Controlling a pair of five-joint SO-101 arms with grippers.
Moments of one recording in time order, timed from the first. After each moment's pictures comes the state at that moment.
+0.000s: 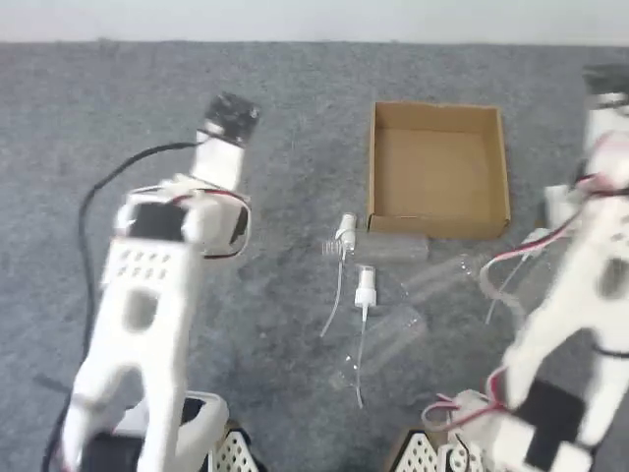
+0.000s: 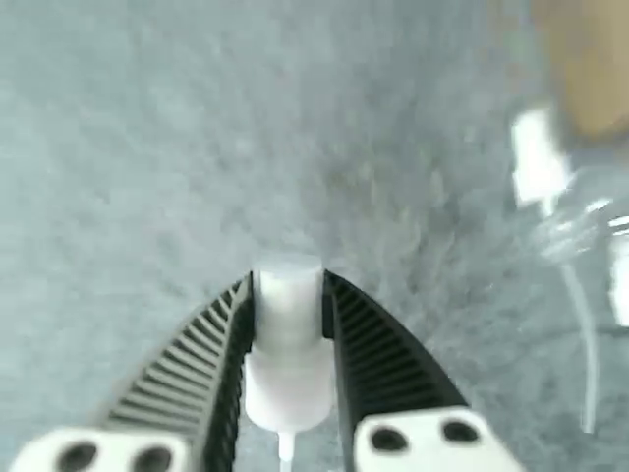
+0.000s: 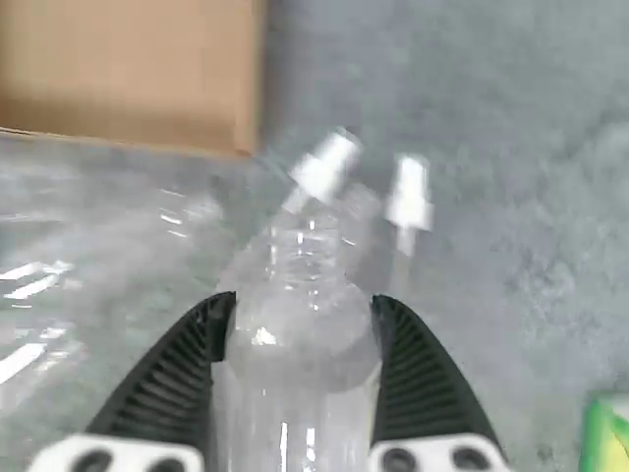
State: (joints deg) left arm 0.2 -27.5 31.7 67.9 -10.8; right arm 18.2 -14.6 -9.6 97.4 26.4
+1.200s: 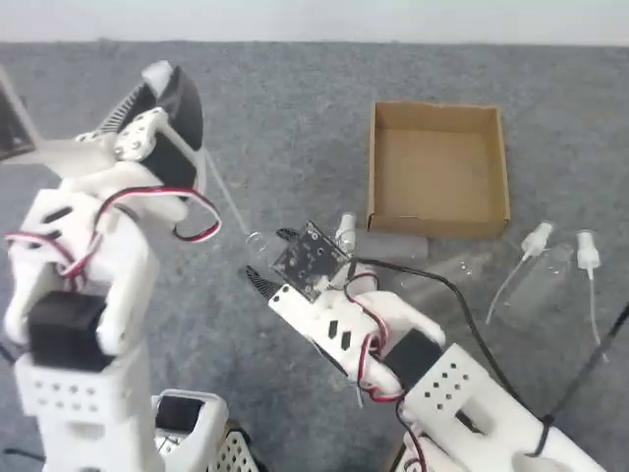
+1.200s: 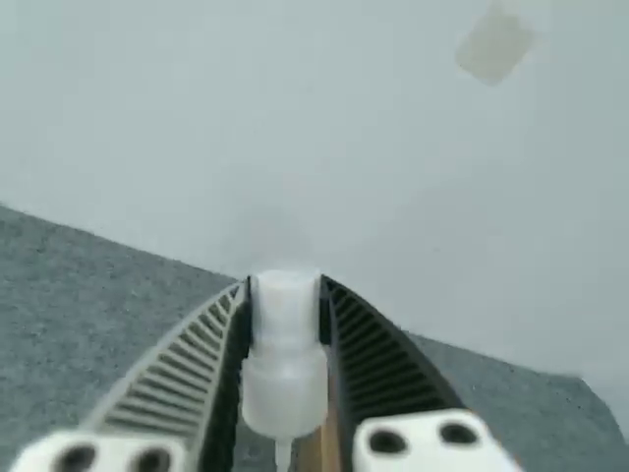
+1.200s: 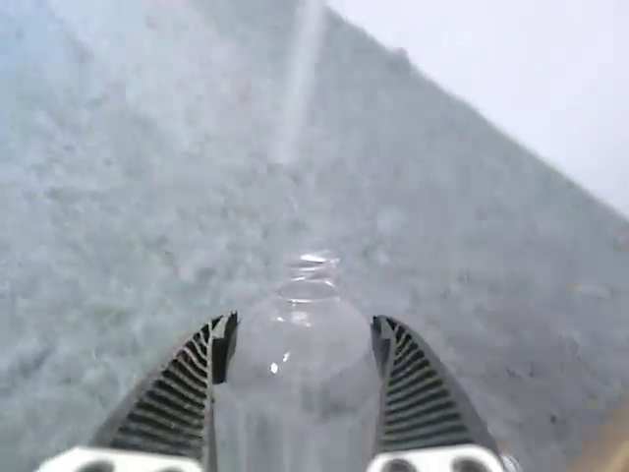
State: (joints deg) left arm 0.3 -46.2 9.5 60.5 31.1; right arm -49.4 -55.0 64.7 22.2 8.7
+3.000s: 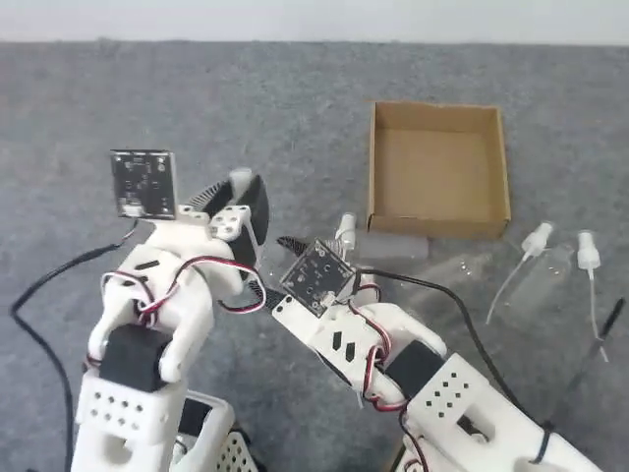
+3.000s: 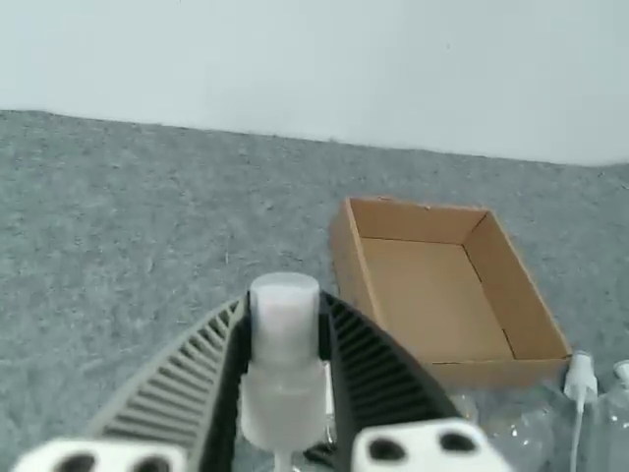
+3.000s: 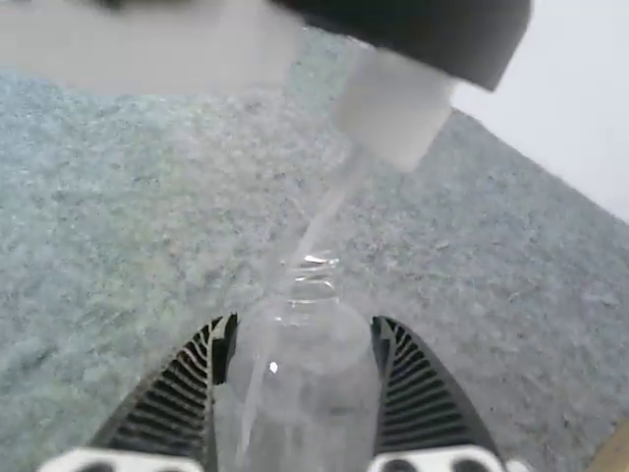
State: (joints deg) left arm 10.0 -65.3 47.9 56.1 19.9; right arm -49.8 -57.7 72.4 15.2 8.7
